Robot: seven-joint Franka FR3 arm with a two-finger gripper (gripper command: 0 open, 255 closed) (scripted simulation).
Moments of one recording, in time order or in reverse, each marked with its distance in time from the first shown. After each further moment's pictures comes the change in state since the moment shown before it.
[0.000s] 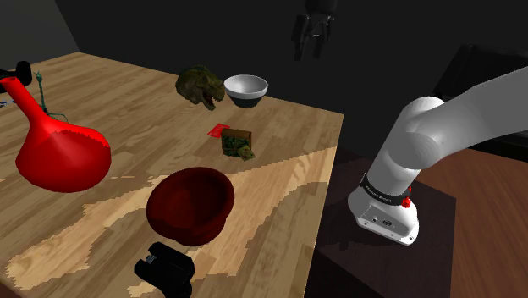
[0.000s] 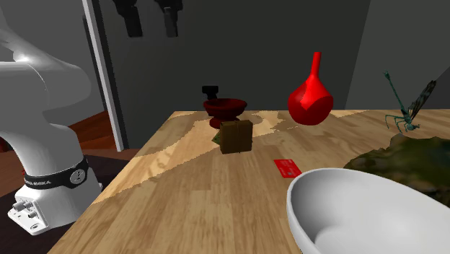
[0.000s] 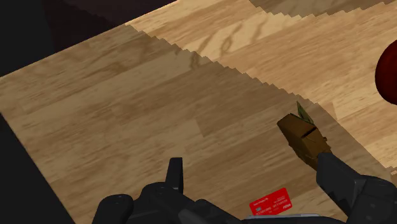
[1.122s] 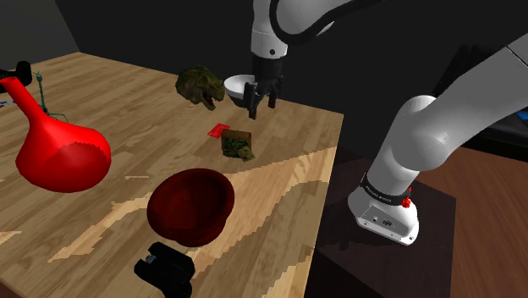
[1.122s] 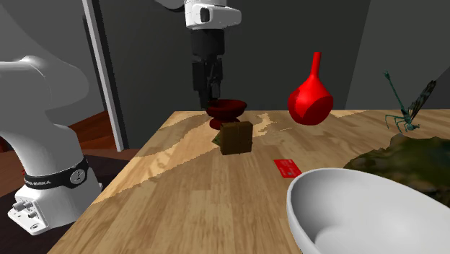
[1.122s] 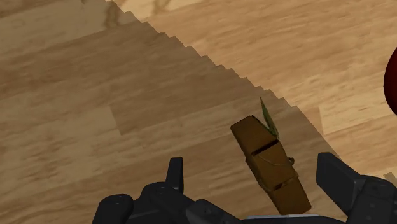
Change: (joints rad) arm 0.111 0.250 0.227 -0.169 0.080 0.447 0.115
